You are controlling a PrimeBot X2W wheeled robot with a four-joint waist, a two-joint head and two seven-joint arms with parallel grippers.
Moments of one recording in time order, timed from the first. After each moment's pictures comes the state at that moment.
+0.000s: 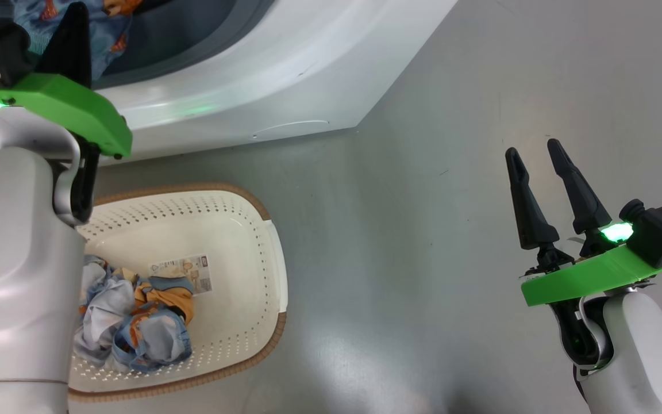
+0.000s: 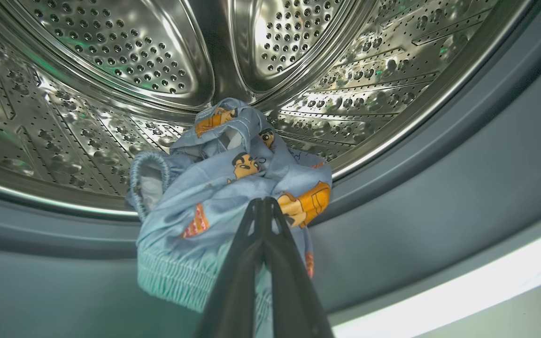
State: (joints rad) left arm -0.95 0.16 -0.17 0.62 -0.27 -0.07 -0.02; right arm -0.37 -0.18 0.12 0.14 0.47 0.13 -0.26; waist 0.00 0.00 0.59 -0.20
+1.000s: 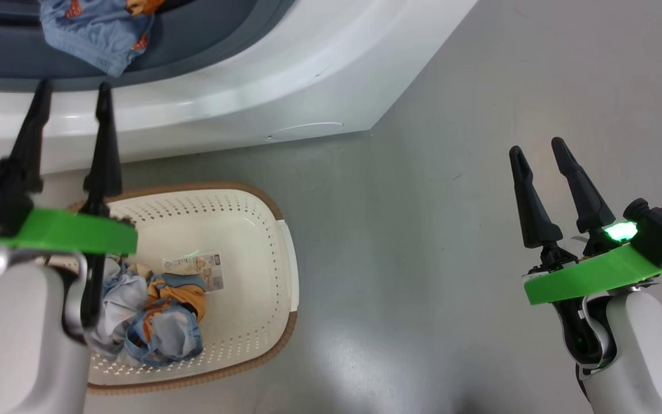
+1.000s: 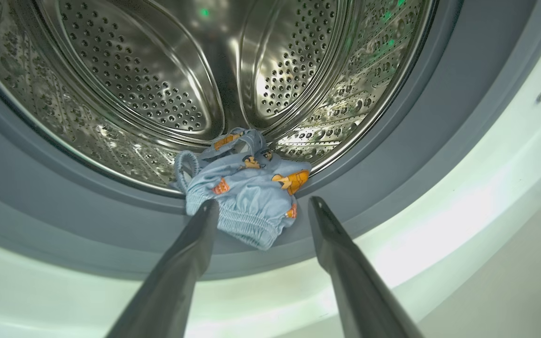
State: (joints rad) left arm -0.57 0.21 -0.16 0.21 -0.30 -0.03 -0.20; right arm -0.37 -0.18 0.11 0.14 0.47 0.13 -0.26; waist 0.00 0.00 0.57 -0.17
